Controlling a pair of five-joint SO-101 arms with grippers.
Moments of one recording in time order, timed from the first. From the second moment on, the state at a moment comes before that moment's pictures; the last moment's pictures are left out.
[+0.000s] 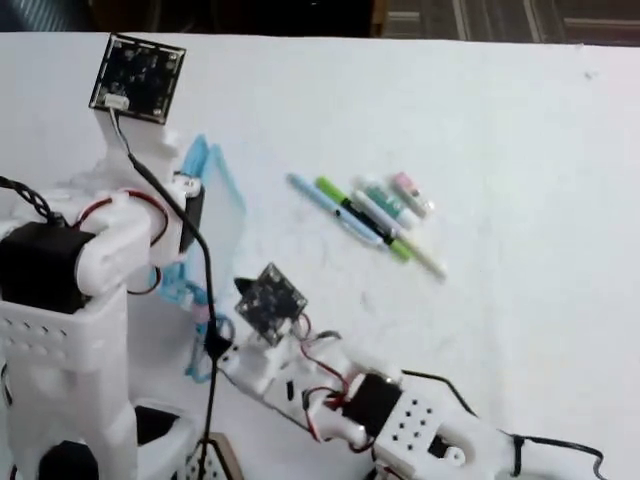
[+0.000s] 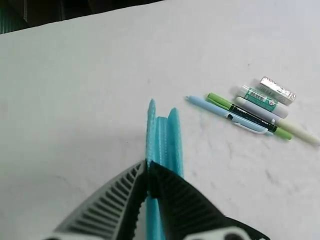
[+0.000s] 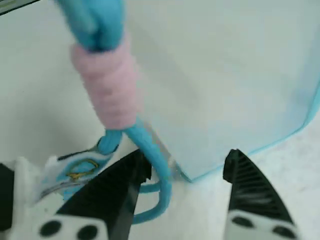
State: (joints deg) left arm 5.9 -28.3 -12.7 101.1 3.1; right arm -59.7 -57.7 74.3 17.9 -4.8
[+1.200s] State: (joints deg) left arm 5.7 -28.2 -12.1 99.9 3.1; right arm -40.8 -63.3 74.6 20.5 8.2
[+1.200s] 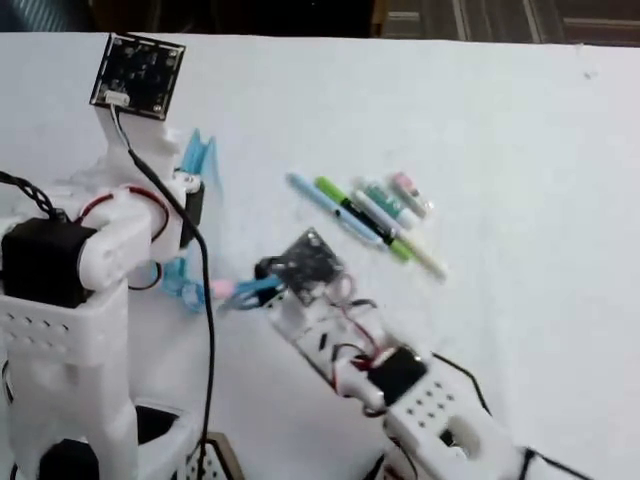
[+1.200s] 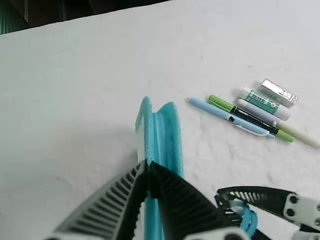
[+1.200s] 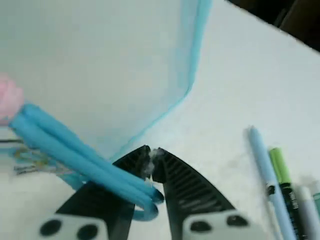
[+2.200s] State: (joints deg) left arm -0.5 -27.9 -17.3 102.3 18.9; right arm -36.1 -59.0 31.5 21.1 7.3
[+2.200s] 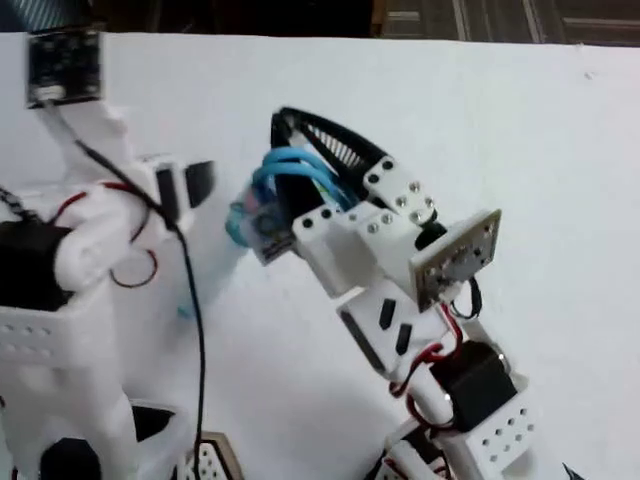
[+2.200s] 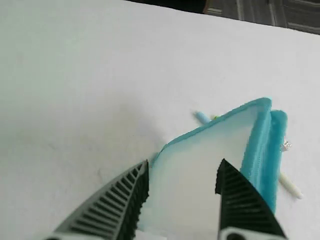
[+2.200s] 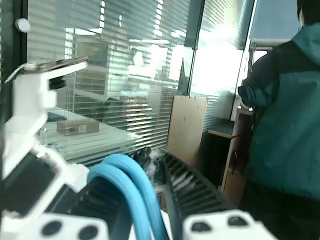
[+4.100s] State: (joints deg) left arm 16.4 -49.6 1.2 101.0 35.3; right arm -37.9 -44.7 23.3 17.4 7.3
